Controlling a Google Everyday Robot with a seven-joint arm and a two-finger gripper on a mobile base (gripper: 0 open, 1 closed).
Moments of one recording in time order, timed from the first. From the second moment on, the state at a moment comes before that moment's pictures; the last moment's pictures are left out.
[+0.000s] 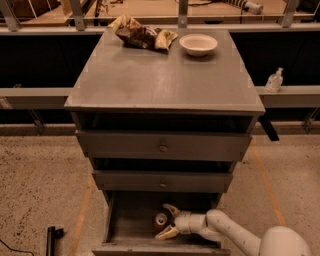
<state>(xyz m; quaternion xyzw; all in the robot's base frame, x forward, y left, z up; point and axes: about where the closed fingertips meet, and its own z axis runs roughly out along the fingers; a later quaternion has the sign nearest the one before) 0.539 -0.010 0.209 -0.48 0.66 0.38 0.45</state>
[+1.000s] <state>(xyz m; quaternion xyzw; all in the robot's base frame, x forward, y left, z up) 0.515 -0.087 0.314 -0.42 0.72 0.29 0.48</state>
